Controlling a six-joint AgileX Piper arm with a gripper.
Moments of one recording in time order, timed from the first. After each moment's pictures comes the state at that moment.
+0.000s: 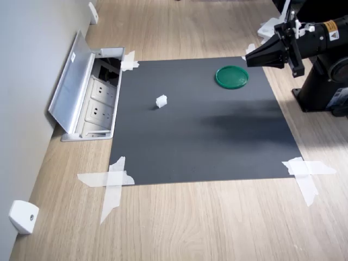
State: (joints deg) arm -3.0 -0.6 -0.2 2.9 15.8 -5.0
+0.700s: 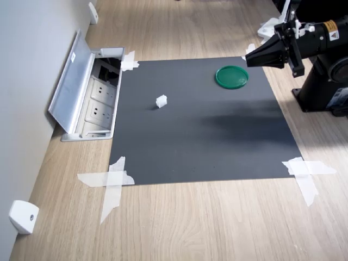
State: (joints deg) arm -3.0 -0.6 -0.2 2.9 15.8 -4.4
